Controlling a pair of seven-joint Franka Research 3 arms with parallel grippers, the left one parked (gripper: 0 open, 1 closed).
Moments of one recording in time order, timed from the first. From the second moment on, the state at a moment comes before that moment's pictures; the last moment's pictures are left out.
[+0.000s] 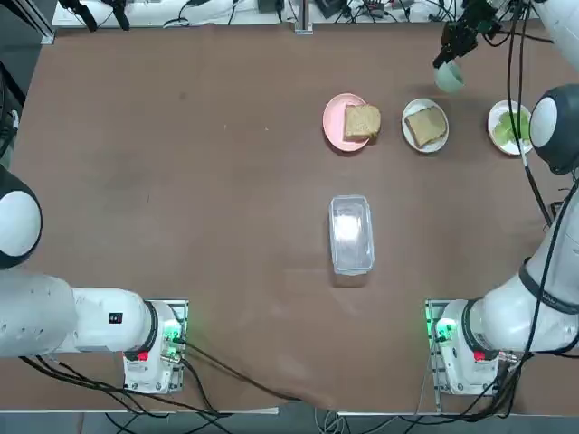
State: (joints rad) arm 0.04 0.56 -0.17 -1.44 0.55 1.71 -0.27
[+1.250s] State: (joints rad) arm -0.03 0.60 -0.17 -1.68 0.95 1.68 -0.51
